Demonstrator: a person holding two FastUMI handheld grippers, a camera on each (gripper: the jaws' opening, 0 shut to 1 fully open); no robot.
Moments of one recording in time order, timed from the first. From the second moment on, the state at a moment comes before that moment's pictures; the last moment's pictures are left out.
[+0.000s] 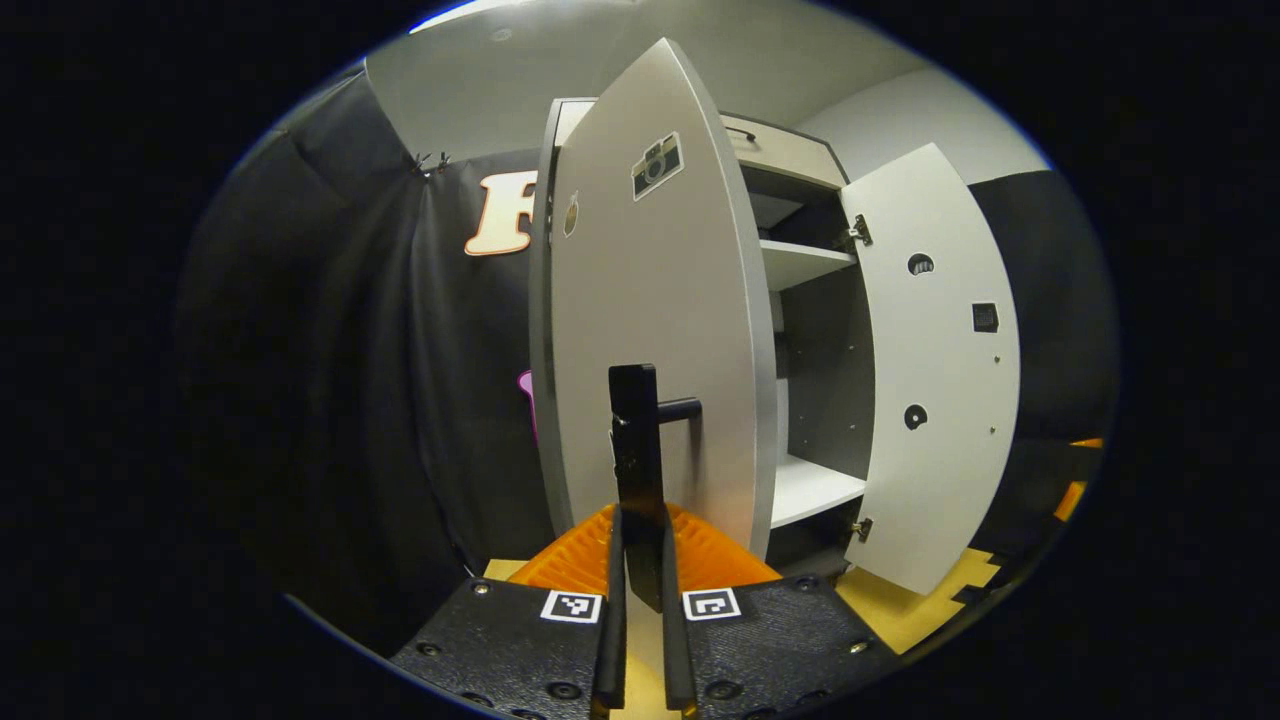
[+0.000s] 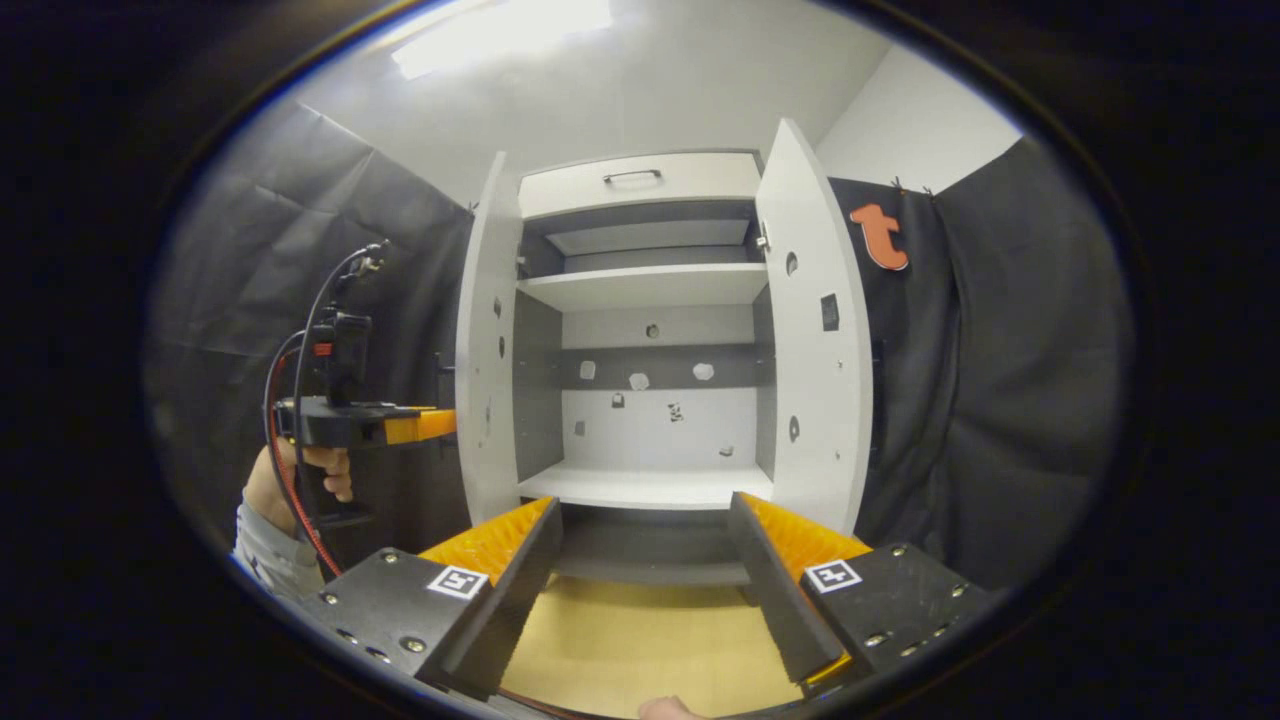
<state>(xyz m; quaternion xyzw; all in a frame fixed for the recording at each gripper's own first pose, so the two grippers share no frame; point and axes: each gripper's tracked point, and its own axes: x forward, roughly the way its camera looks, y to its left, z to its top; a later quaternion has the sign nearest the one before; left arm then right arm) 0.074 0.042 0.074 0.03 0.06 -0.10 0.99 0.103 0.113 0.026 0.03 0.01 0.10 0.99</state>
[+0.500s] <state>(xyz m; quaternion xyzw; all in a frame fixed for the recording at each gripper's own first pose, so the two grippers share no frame) 0.072 0.095 0.076 0.04 0.05 -0.03 1.00 0.106 0.128 0.019 0.02 0.01 0.10 0.99</state>
